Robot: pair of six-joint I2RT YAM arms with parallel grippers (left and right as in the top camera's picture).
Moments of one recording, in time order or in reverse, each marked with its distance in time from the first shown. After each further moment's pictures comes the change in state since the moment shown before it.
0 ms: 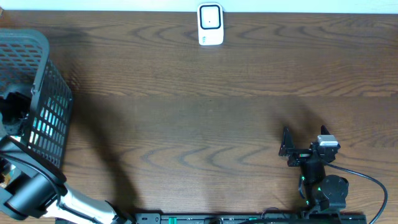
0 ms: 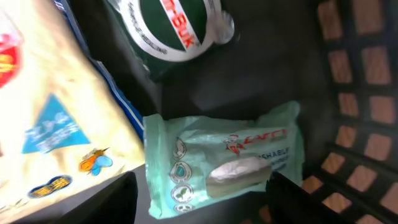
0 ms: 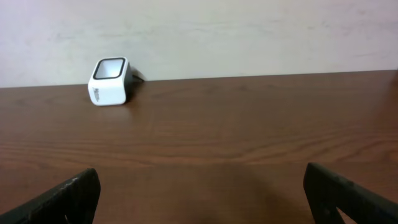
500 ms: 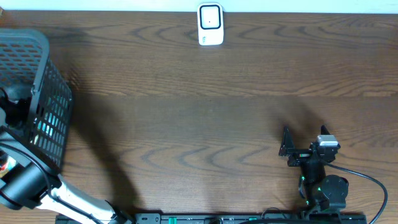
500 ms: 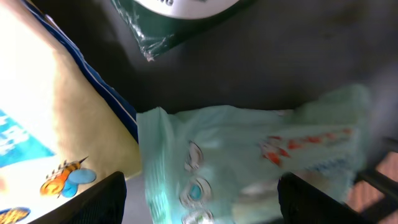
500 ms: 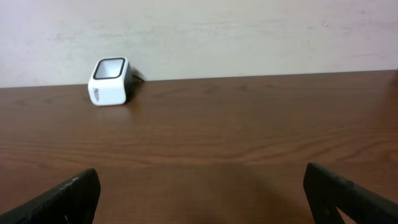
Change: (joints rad) left arm 0.000 0.099 0.000 -0.031 0.017 0.026; right arm 0.000 0.000 0.000 0.000 0.000 0.000
